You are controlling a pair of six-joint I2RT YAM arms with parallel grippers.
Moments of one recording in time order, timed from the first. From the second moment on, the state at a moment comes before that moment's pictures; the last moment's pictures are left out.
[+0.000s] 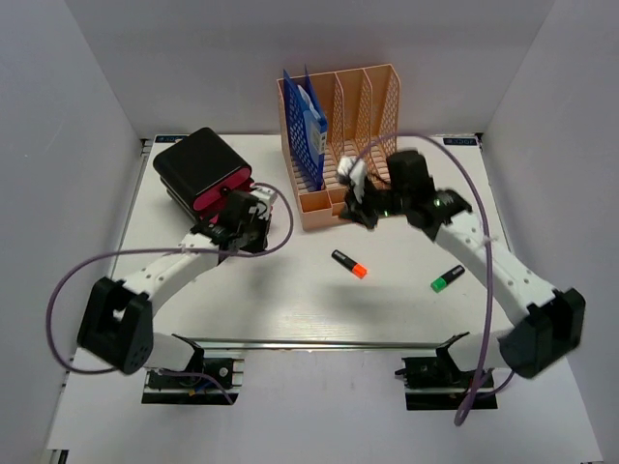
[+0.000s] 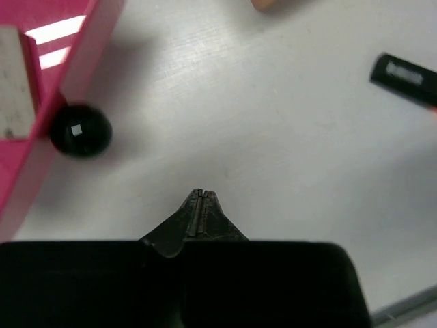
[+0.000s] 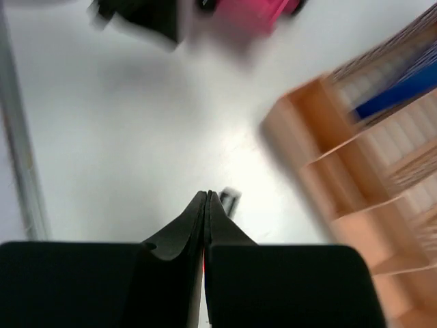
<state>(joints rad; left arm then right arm) -0.49 1.32 0.86 -0.35 0.02 -0.16 0.57 1.39 1.37 -0.55 -0.59 -0.50</state>
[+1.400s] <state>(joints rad) -0.47 1.84 1.23 -0.30 -0.65 0.06 0.34 0.98 0.72 -0.19 -0.76 -0.39</state>
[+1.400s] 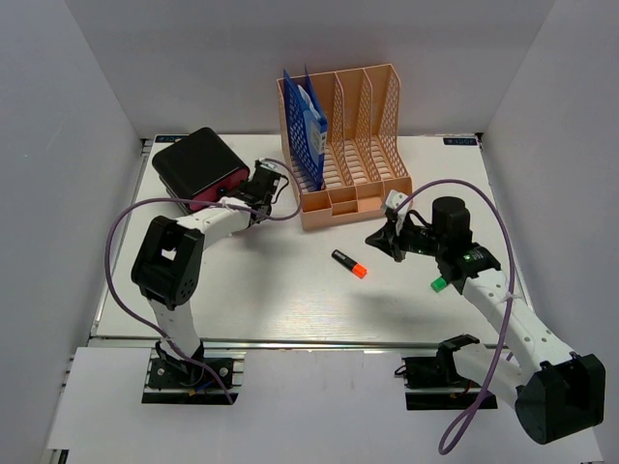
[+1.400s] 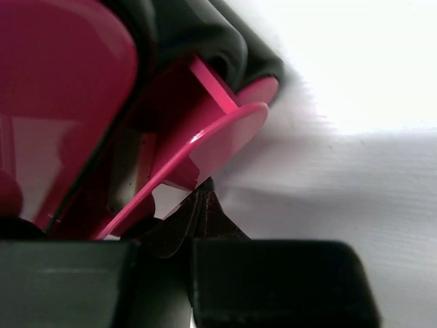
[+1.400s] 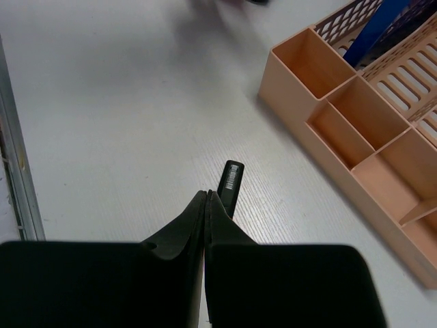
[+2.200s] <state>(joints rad) -0.43 1.66 1.06 -0.22 -0.51 0.03 0.31 0.98 0.71 -0.19 -0.79 -0.40</state>
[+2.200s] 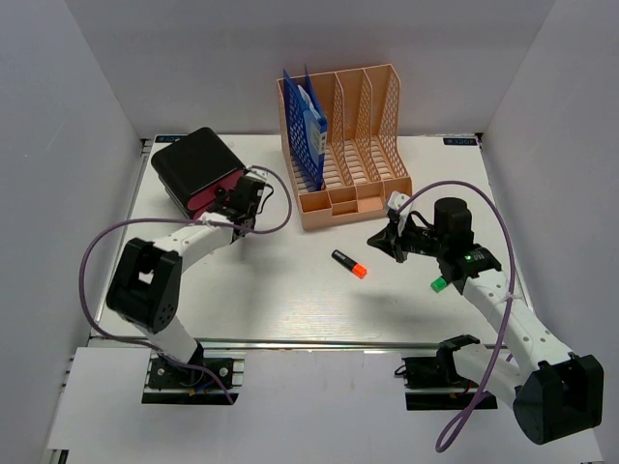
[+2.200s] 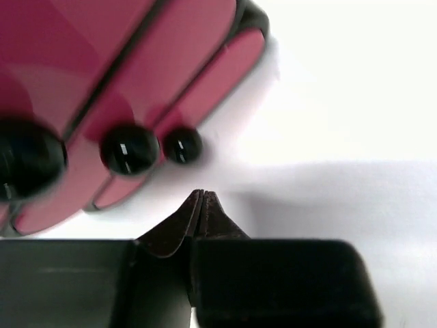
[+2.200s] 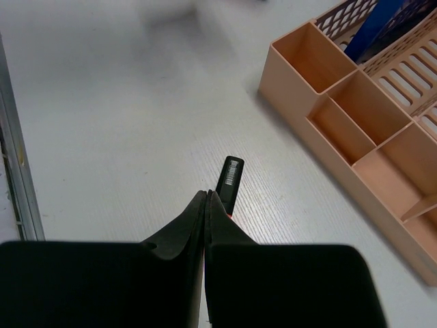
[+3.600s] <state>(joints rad) -0.49 1.91 1.00 0.14 -0.89 0.25 0.31 0.99 0.71 -0.19 -0.80 -0.42</state>
